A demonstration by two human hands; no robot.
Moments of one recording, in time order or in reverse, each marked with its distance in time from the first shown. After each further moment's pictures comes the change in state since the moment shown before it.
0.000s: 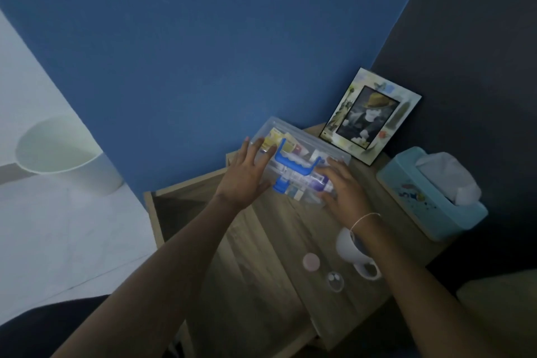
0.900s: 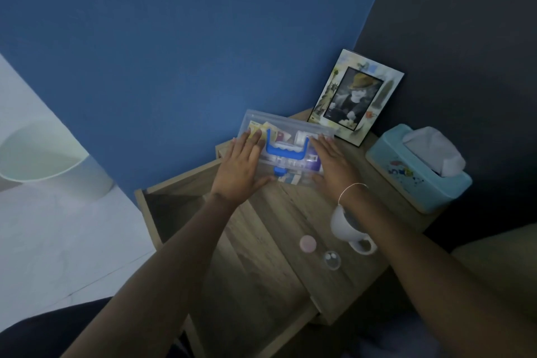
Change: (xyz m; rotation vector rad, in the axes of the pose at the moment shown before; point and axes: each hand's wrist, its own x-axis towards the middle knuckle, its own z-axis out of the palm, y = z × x) left_hand -0.010 0.009 0.010 0.109 0.160 0.123; right_hand 0.017 0.015 0.011 -0.169 -0.040 0.088
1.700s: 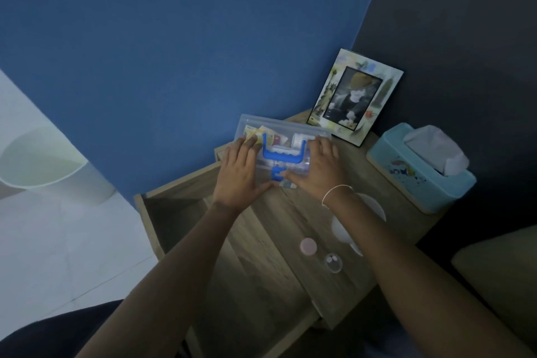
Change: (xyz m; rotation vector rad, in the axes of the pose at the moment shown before) left_hand -0.006 0.007 0.001 -0.048 0.037 -0.081; right_hand 0.005 -0.027 0.011 -0.032 0.196 0.031
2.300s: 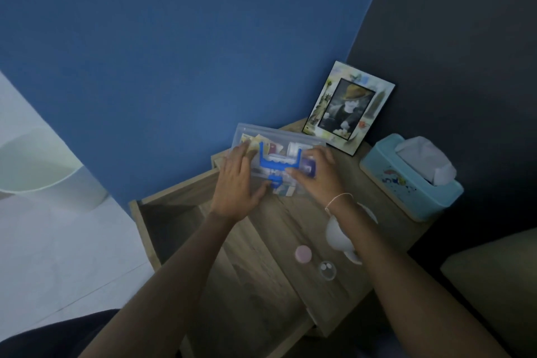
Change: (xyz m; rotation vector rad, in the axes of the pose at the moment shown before) left_hand -0.004 0.003 0.001 -0.199 0.077 -0.028; right_hand -0.004 0.004 -0.007 0.444 0.002 0.123
